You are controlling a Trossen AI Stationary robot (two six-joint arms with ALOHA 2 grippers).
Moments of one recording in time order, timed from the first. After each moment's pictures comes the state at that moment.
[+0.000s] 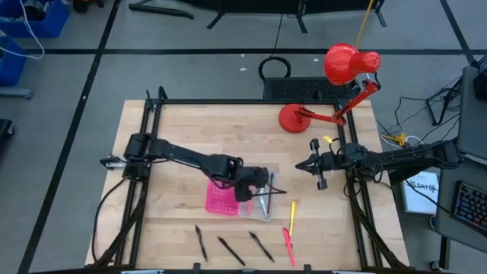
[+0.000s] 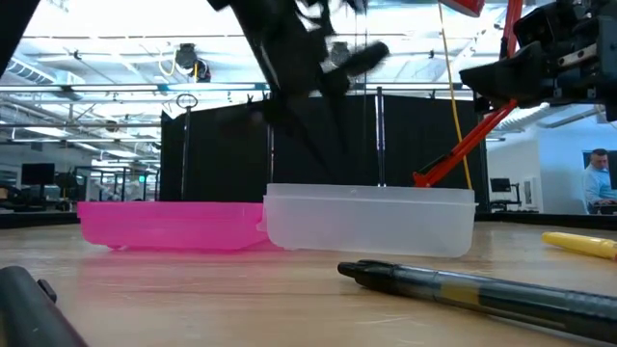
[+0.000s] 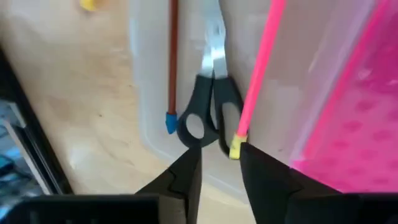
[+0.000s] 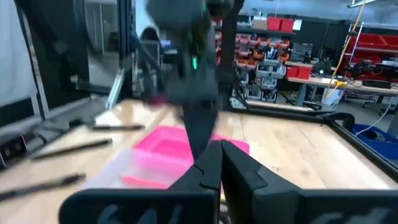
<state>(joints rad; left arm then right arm) -0.15 1.98 1.53 -0.63 -0.20 1.43 -0.04 0.63 0.02 0.64 -0.16 -0.10</state>
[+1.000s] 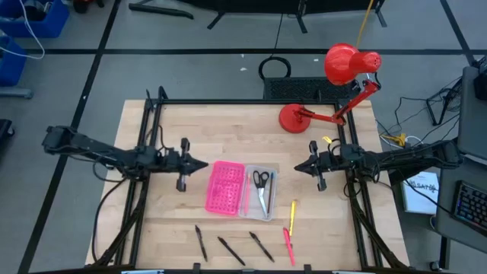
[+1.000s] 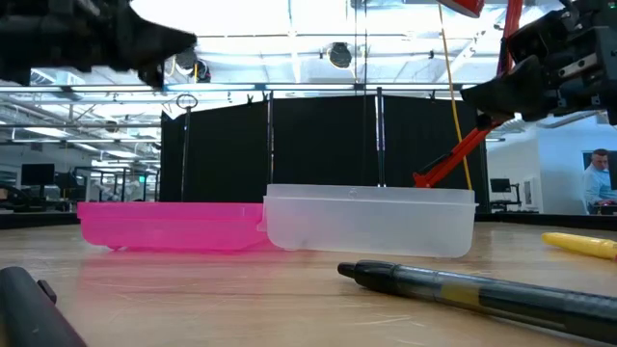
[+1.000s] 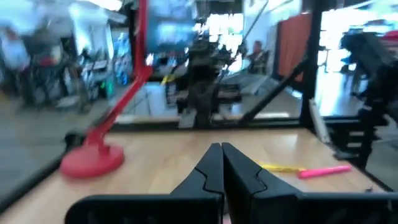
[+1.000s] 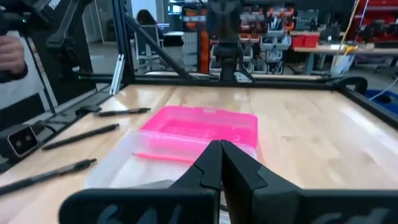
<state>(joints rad) -0.17 0.82 0.18 0.73 -0.12 0.05 -0.04 0.64 0.02 0.57 -0.16 0.01</state>
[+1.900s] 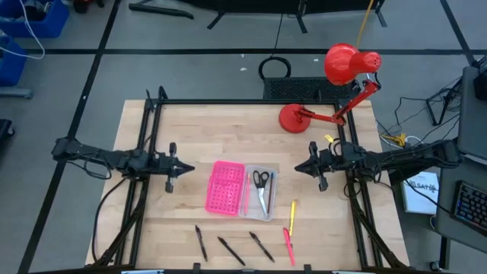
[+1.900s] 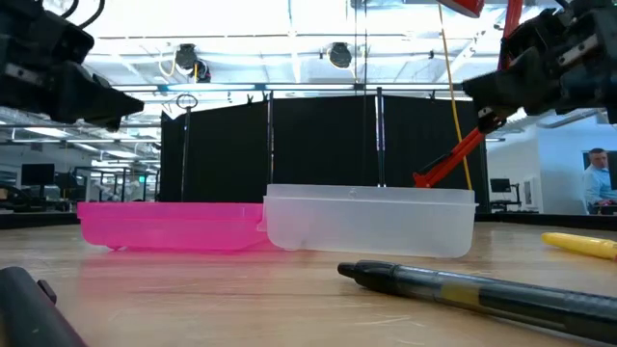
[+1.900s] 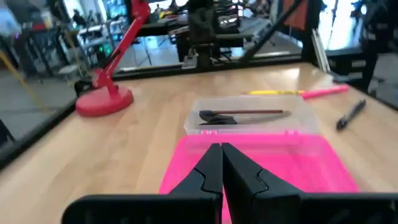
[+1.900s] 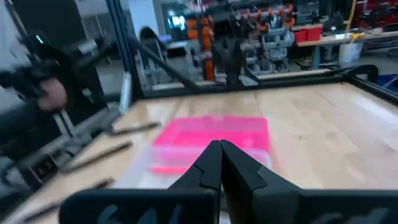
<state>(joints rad) -0.20 0.23 0.01 0.10 -0.19 0.05 -0.02 0.64 0.02 0.60 -0.16 0.15</state>
